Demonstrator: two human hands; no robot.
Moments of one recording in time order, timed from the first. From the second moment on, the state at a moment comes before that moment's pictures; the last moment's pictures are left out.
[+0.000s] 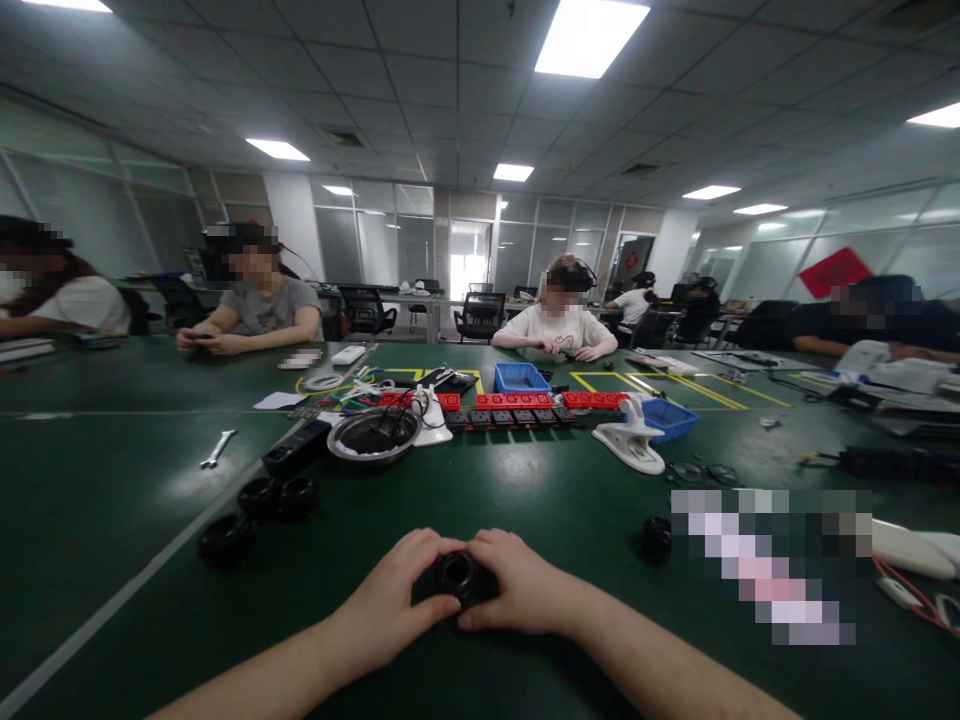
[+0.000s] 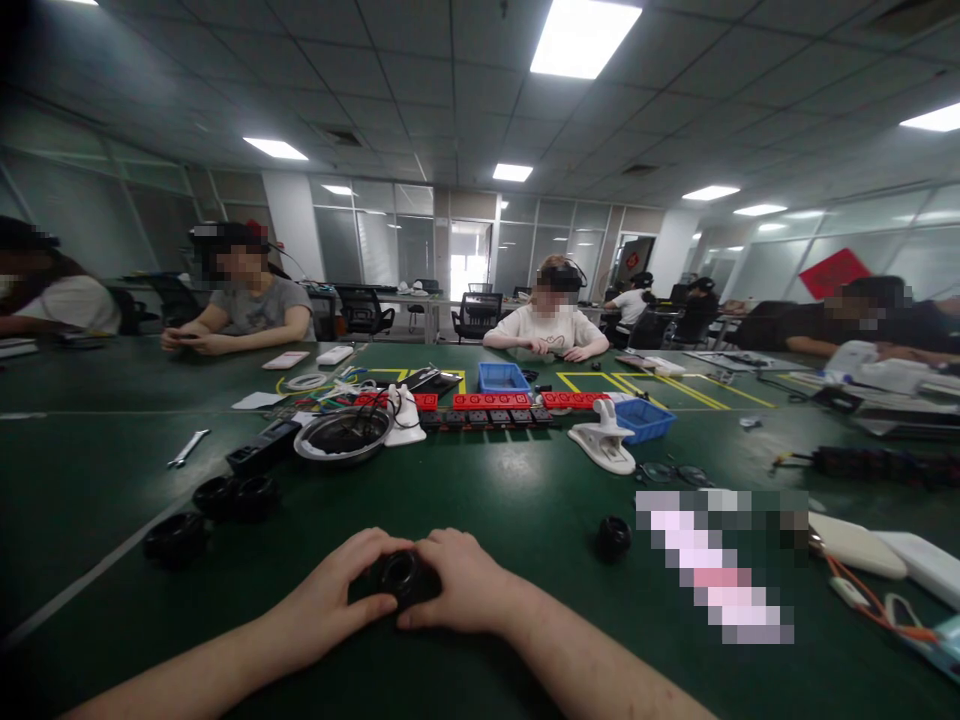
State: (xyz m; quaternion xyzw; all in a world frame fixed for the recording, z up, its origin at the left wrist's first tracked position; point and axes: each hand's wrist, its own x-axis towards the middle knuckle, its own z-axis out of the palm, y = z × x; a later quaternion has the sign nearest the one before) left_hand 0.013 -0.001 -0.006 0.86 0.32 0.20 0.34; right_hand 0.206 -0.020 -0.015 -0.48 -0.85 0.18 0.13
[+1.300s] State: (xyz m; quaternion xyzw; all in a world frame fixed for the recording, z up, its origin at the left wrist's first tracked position) left_hand 0.018 -0.005 -0.012 0.85 0.37 0.22 0.31; right_hand 0.199 -0.020 -0.019 -0.55 -0.81 0.15 0.12
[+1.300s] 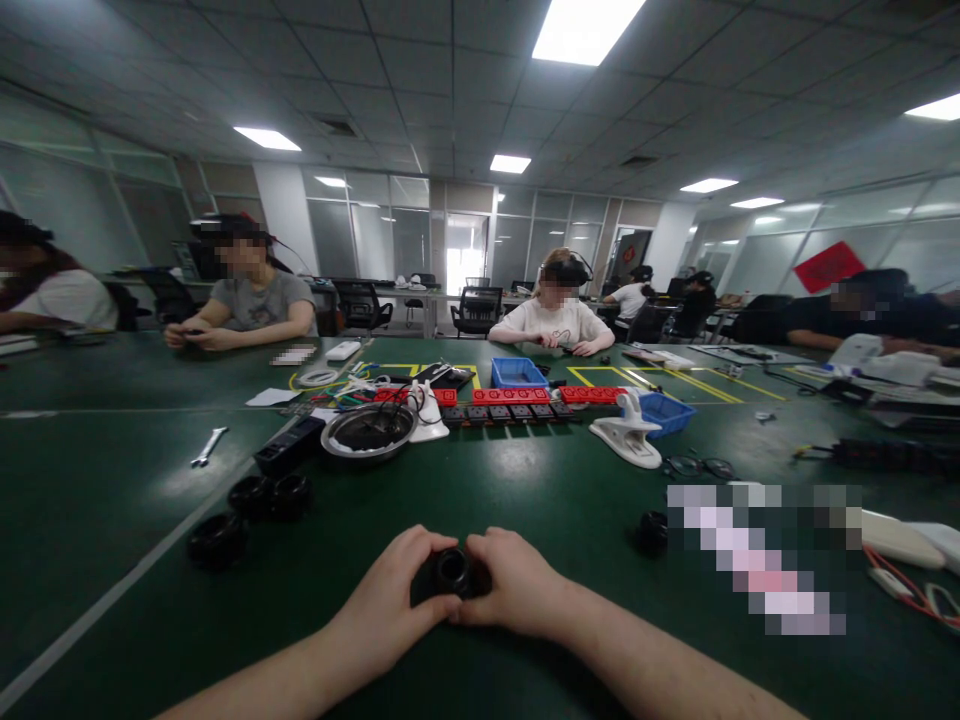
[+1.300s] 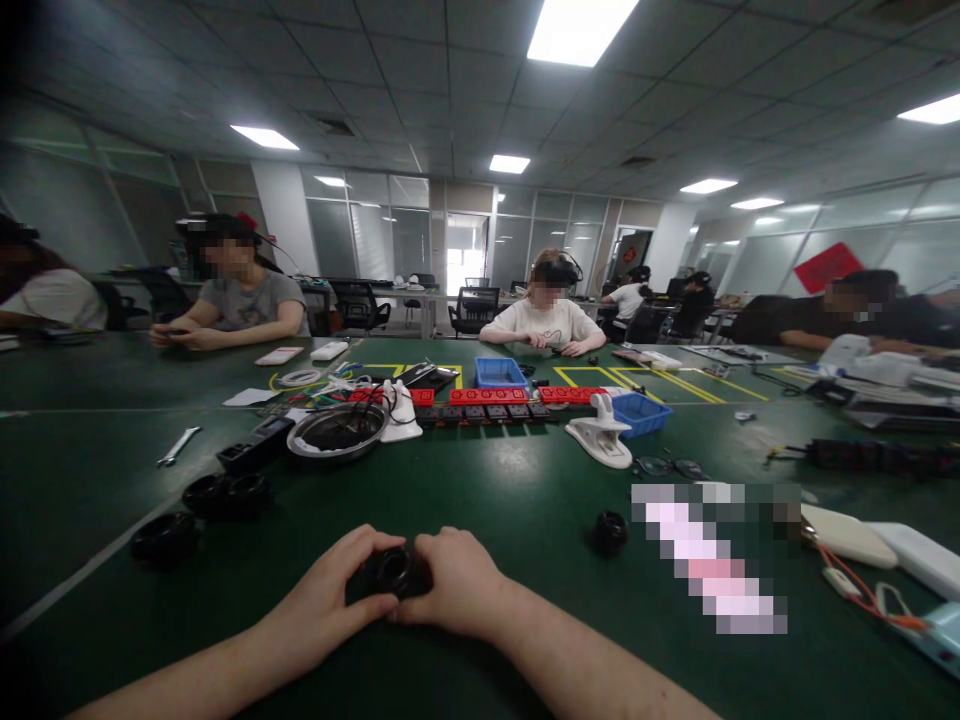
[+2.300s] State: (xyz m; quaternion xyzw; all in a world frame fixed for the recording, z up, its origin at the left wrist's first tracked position) left_hand 0.014 0.005 -0.021 0.89 0.36 0.16 0.23; right_hand 0.210 -0.010 -0.038 -0.58 -0.67 0.20 0.42
